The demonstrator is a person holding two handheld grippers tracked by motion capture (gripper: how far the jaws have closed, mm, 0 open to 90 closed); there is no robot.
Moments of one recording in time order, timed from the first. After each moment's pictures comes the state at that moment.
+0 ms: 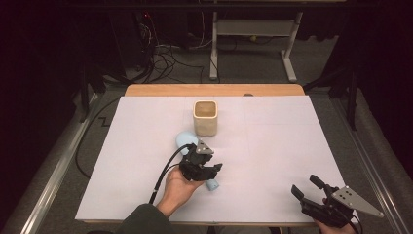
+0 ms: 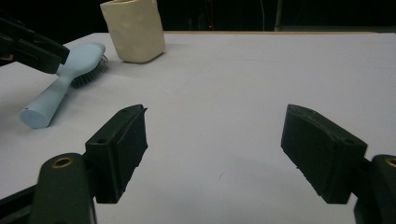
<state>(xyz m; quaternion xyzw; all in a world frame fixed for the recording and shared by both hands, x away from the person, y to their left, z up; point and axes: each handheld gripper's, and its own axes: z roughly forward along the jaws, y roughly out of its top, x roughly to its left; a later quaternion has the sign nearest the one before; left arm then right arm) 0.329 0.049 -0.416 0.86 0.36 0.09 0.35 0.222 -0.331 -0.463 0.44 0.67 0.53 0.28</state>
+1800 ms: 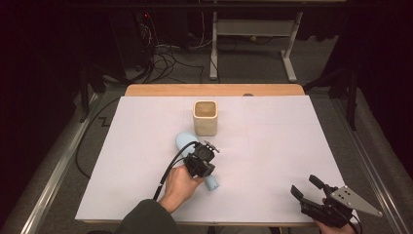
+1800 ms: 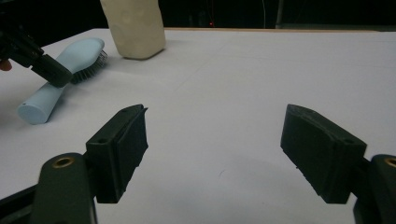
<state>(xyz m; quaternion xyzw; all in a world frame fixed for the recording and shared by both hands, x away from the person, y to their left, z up) 0.347 0.036 -0.422 0.90 0.38 0.04 0.22 0.223 -0.330 -0.463 0.44 0.68 0.52 0.28</state>
